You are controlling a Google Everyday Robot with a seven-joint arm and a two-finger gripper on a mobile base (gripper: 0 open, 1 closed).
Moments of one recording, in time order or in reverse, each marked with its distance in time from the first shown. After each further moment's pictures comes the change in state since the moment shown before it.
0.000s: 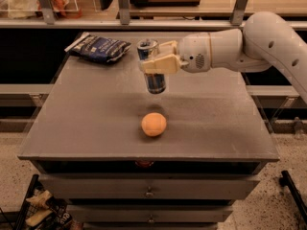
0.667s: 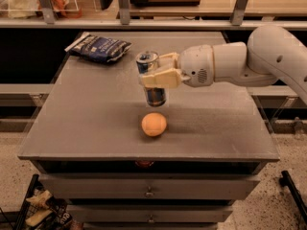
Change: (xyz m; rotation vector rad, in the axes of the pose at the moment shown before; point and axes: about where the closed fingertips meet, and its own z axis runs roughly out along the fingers) arm 0.014 0.040 -0.001 -0.008 -0.002 -0.006
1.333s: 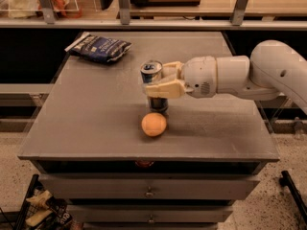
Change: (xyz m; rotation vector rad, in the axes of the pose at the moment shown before) arm 0.022 0.006 -0.005 0.020 -0.028 -0.053
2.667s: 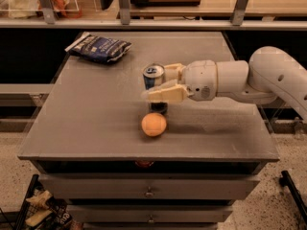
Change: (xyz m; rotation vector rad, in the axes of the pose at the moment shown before) arm 0.008 -0.001 0.000 -0.021 -0.036 -0.024
